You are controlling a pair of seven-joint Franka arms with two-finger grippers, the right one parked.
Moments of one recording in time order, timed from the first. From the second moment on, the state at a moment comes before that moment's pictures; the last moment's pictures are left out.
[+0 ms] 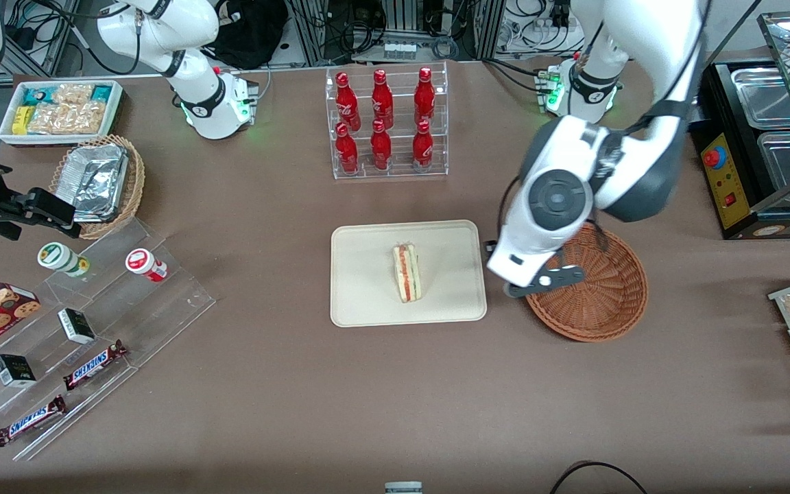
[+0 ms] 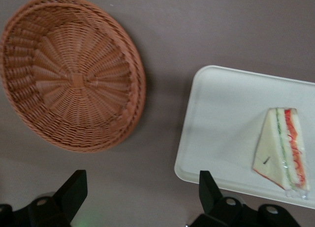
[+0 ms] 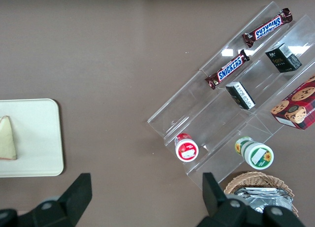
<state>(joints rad) -0.42 0.36 -0.04 -1.54 0.01 1.69 -0.67</state>
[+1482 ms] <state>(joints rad) 0.02 -0.05 -0.17 -1.71 0.01 1.41 -0.06</state>
